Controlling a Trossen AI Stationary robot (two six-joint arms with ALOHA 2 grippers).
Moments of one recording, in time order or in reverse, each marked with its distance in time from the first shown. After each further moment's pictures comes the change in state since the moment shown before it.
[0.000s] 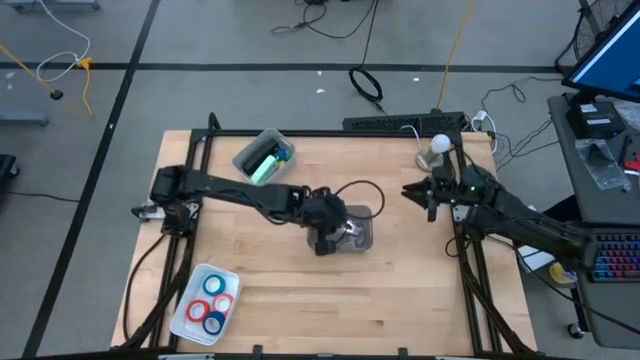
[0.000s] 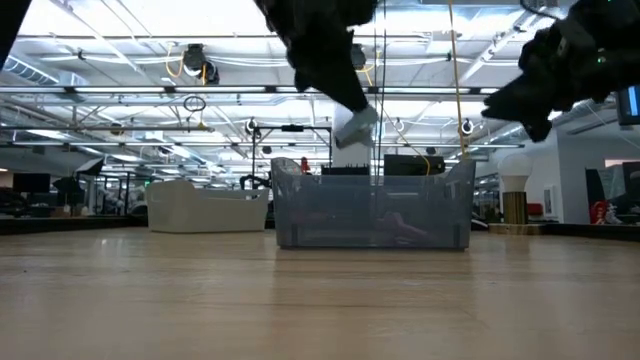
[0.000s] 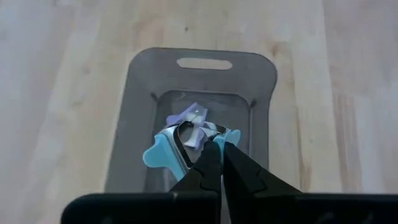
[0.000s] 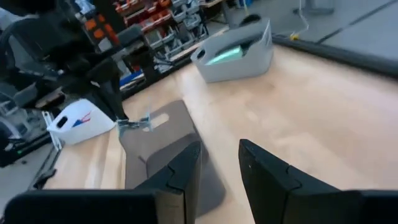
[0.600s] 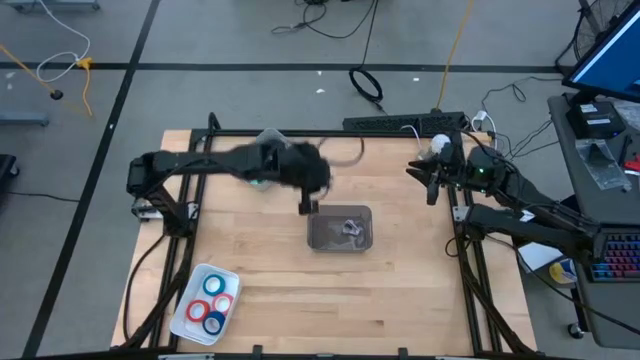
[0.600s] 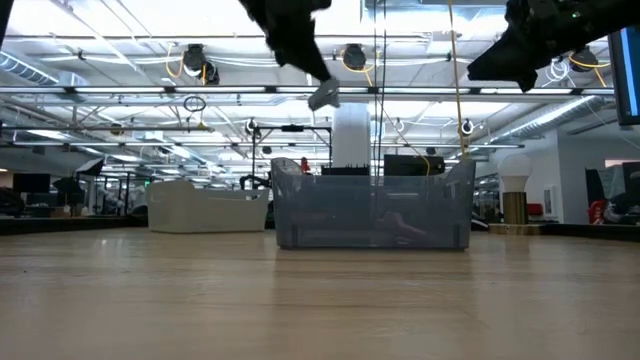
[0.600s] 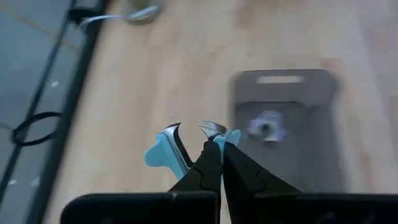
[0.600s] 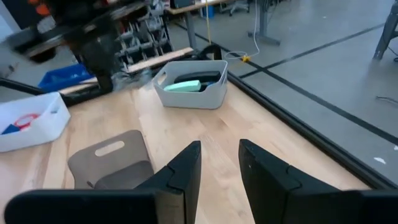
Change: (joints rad) left arm 0.217 -0.203 0.000 -0.104 0.046 0.258; right arm -0.008 0.212 0.337 -0.156 0.185 -0.223
